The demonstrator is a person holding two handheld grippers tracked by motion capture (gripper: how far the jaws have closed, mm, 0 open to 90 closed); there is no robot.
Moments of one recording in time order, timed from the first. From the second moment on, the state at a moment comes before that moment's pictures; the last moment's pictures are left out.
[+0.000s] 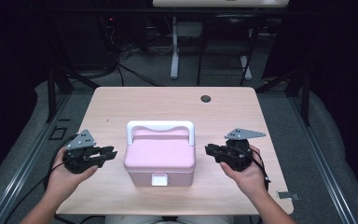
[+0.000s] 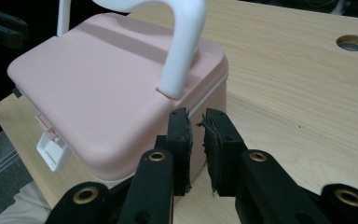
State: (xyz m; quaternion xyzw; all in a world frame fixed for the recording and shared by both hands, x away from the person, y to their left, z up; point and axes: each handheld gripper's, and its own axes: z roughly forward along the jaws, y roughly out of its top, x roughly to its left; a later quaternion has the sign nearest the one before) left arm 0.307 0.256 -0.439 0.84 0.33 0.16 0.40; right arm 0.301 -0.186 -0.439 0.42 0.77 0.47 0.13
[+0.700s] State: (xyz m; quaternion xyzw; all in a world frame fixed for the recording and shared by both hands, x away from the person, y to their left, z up) left arm 0.341 0.287 -0.474 0.81 0.40 0.16 0.40; right arm 0.320 -0.213 -0.470 0.47 0.74 0.45 0.15
